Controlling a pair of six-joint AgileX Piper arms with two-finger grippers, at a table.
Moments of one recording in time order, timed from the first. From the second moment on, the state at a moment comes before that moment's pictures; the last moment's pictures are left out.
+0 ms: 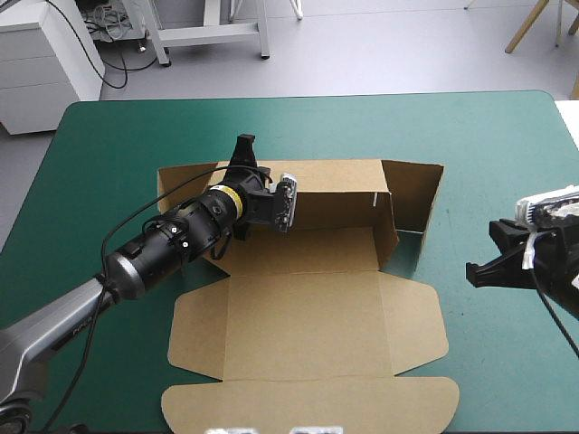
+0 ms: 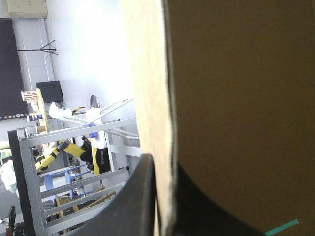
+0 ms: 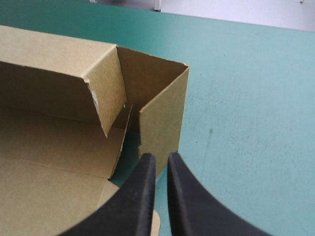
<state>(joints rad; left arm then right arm) -0.70 1.50 -1.17 0.61 0.36 0.72 -0.06 0.73 -1.07 0.31 0.93 -0.34</state>
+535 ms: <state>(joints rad) -0.70 1.51 -1.17 0.61 0.36 0.70 -0.06 1.07 -1.63 0.31 1.01 -0.33</state>
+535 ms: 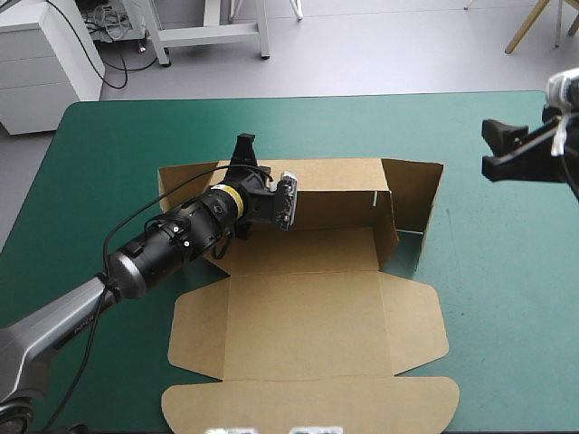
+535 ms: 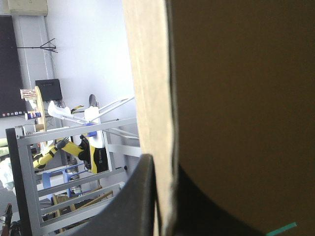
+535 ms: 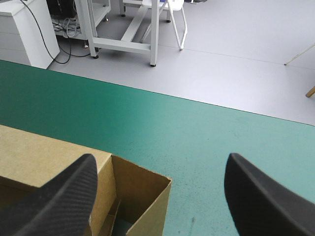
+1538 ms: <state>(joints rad) -0.70 1.51 -1.15 0.63 0.31 0.66 0.00 2.00 -2.14 0.35 1.18 -0.27</state>
